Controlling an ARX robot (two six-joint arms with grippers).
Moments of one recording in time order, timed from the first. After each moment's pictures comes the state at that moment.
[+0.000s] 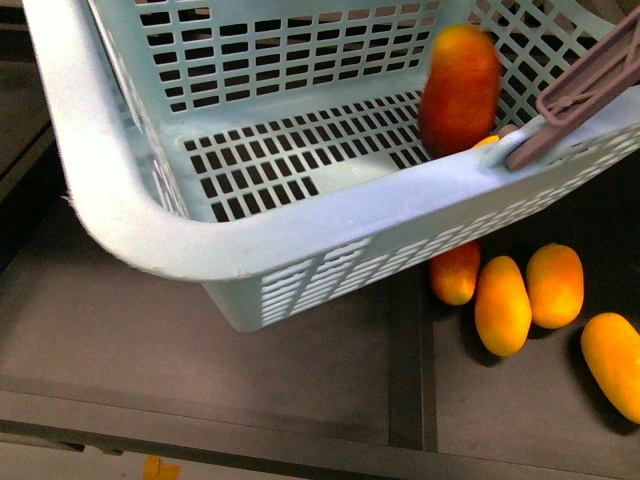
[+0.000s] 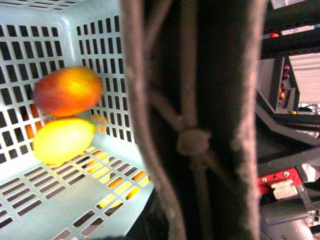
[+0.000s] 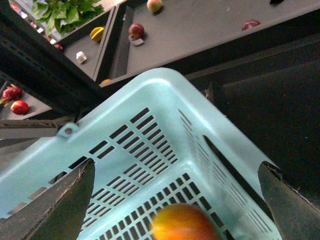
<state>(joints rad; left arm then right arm) -0.67 1.85 1.70 -0.40 0.12 -1.13 0.17 1.54 1.03 0.23 0.00 0.49</state>
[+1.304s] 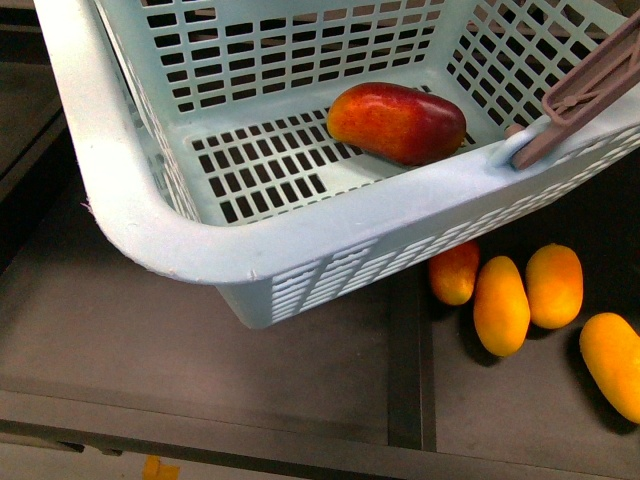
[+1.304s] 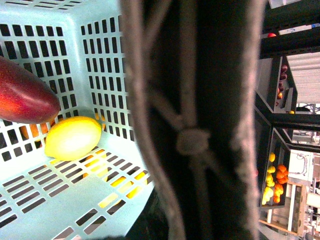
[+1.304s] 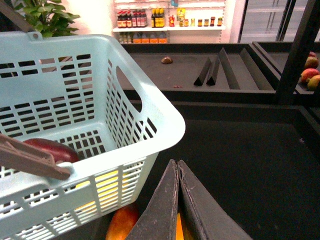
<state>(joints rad) -0.68 1.85 1.70 -0.40 0.12 -1.13 0.00 0.68 0.09 0.58 0.00 0.01</state>
